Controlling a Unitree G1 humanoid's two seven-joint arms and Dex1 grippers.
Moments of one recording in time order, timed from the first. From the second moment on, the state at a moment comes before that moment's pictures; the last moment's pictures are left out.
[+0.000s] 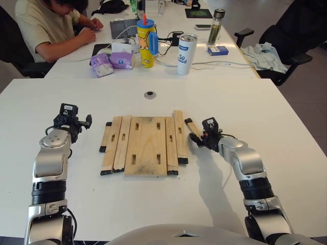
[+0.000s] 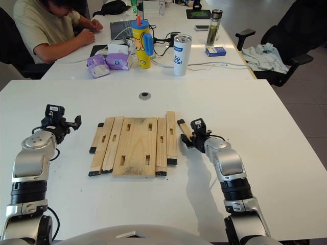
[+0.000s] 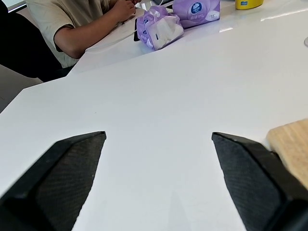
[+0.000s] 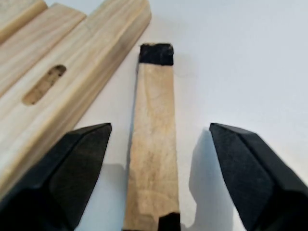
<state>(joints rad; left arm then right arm) -0.27 0.48 0.22 0.01 -0.07 0.60 -0.23 -0.29 -0.30 0.09 0.00 0.12 0.82 0.32</state>
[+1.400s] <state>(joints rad) -0.60 0.11 0.36 -0.08 -1.13 1.02 -0.20 -0.29 -0.17 0.15 -0.16 0.17 0.05 0.48</state>
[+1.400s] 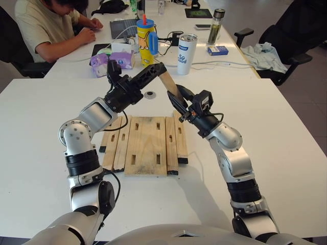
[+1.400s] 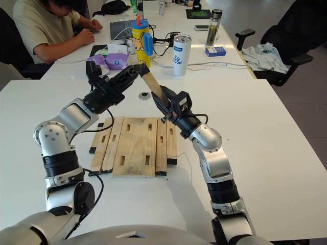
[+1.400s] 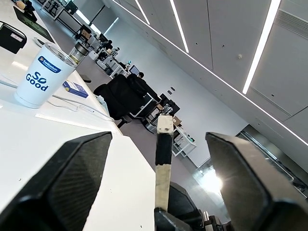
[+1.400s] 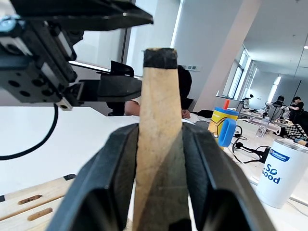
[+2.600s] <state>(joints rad) -0.24 0.14 0.38 -0.36 -0.81 0.66 -0.01 -0.22 -0.20 0.00 -0.12 0.25 0.30 0.40</state>
